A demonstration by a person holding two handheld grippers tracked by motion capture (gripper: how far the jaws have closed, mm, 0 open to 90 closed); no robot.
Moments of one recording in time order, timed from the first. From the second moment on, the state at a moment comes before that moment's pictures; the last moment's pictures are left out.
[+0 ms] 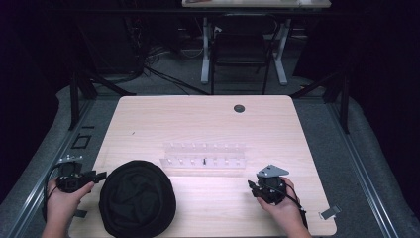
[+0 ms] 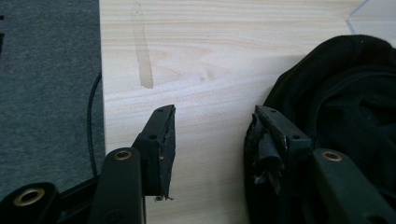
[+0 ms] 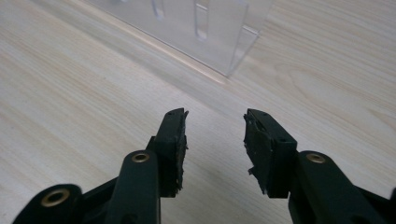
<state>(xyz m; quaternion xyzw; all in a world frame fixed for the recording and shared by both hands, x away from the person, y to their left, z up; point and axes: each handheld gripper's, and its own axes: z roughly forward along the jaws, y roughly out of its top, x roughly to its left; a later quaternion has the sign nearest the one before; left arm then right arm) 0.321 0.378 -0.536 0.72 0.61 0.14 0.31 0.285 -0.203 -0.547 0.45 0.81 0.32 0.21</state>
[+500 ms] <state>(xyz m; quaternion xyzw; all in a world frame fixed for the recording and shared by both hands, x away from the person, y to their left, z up) 0.305 0.374 -0.527 0.75 0.58 0.11 0.30 0.287 -0.198 -0.553 0.44 0.82 0.31 0.19</state>
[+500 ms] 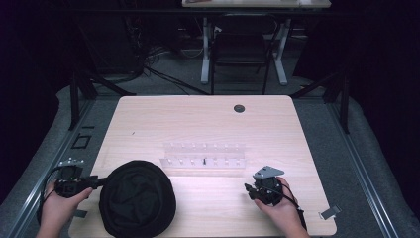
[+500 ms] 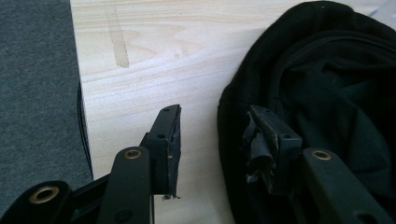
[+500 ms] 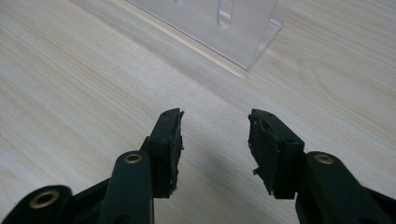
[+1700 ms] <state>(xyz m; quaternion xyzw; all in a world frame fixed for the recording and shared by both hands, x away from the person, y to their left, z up) 0.295 0.346 -0.528 0.74 0.59 0.00 0.31 0.262 -0.127 -0.527 0.35 0.85 0.36 0.13</state>
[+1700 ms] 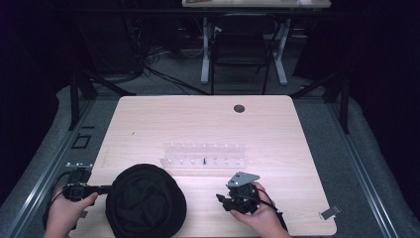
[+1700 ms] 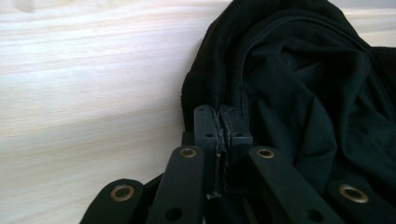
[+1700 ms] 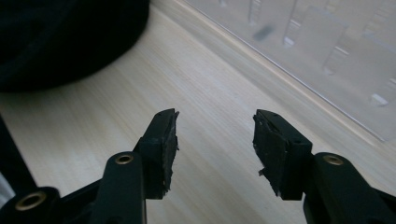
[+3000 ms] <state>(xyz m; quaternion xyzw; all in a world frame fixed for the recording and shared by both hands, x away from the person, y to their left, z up) 0.295 0.306 -0.534 0.75 0.57 -0.04 0.33 0.272 -0.075 -0.523 0.33 0.86 0.39 0.06</state>
